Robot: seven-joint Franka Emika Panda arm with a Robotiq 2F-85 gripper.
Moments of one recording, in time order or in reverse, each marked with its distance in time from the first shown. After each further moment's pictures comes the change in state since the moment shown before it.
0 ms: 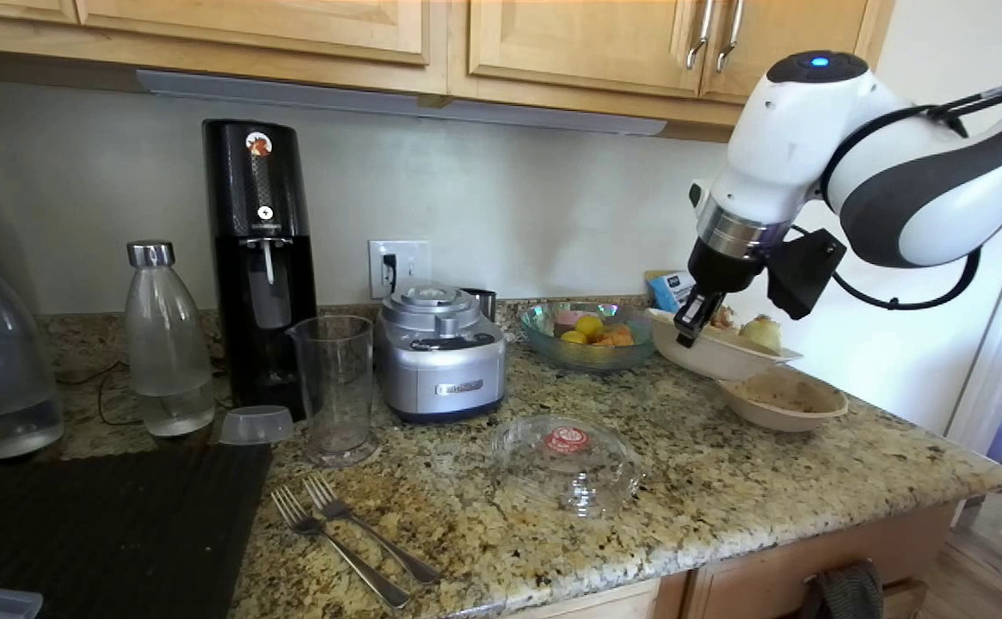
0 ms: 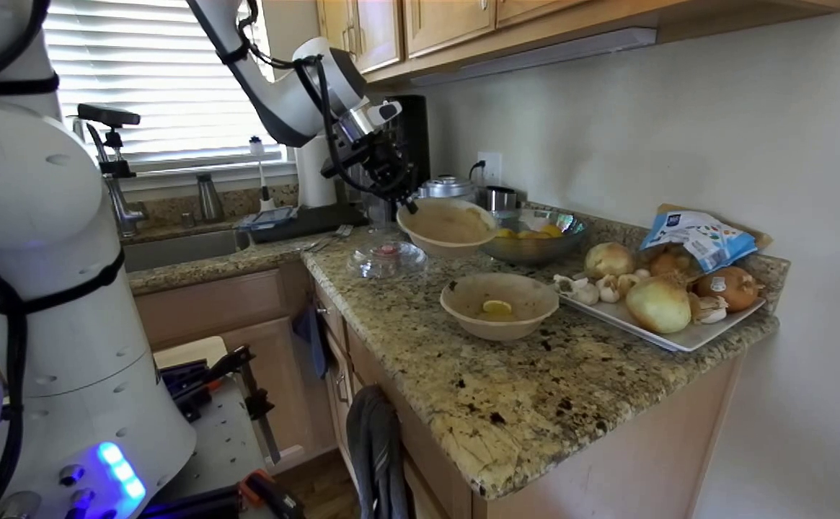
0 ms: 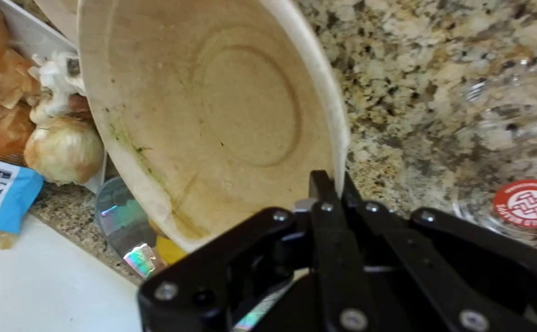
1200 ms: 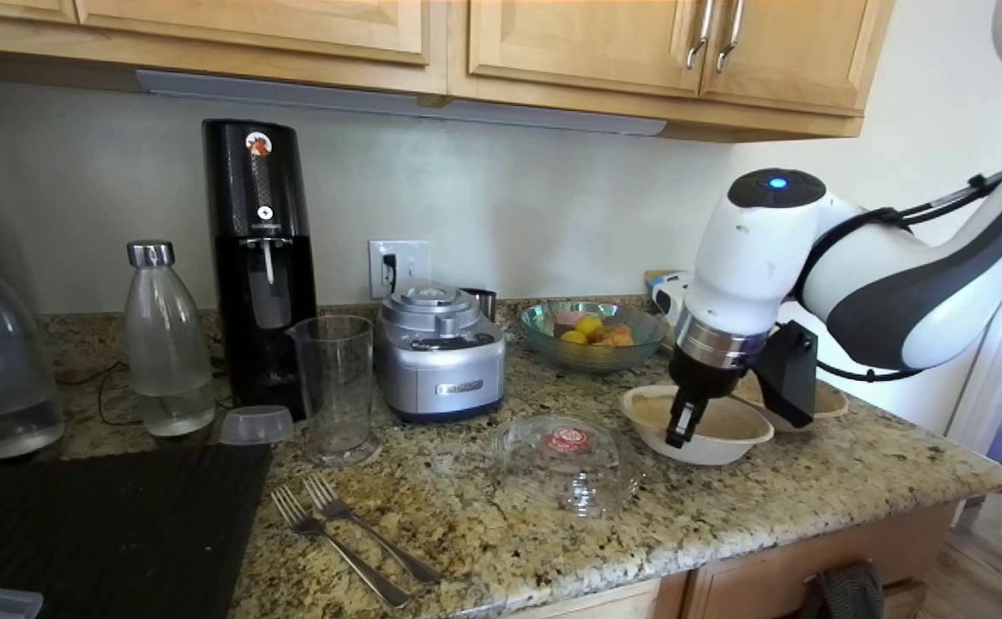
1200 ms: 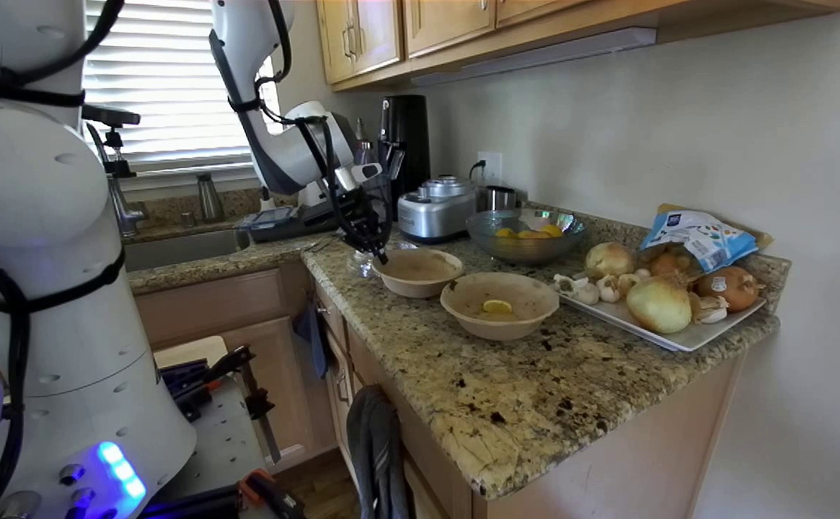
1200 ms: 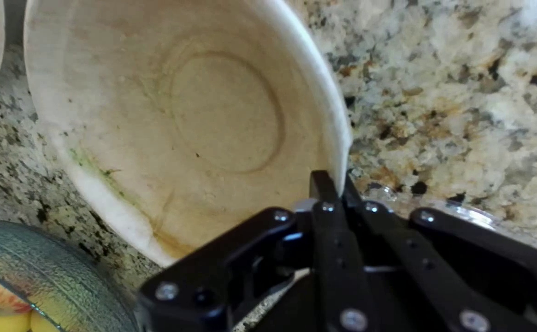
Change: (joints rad) arm 0.034 0.229 0.051 0.003 -0.125 0.061 0.044
